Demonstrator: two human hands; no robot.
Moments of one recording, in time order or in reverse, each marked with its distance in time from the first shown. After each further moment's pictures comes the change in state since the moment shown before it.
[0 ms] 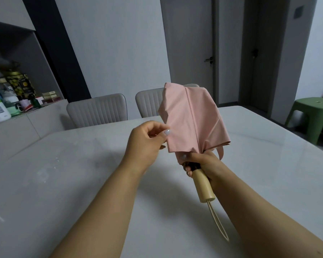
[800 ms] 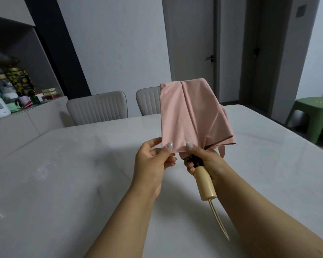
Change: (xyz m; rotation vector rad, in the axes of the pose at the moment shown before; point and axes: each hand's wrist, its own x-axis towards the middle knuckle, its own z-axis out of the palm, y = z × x) left_hand -0.034 -0.027 0.025 -0.489 0.114 -0.288; right_hand -0.009 -0.006 0.005 0.161 -0.043 0.008
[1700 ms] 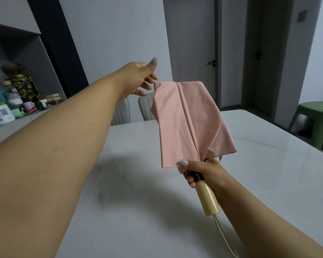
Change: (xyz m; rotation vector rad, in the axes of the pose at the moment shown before) left_hand 0.146 0.167 0.011 0.822 -0.388 0.262; right_hand -0.009 -0.001 0.009 -0.235 -0.079 -0.079
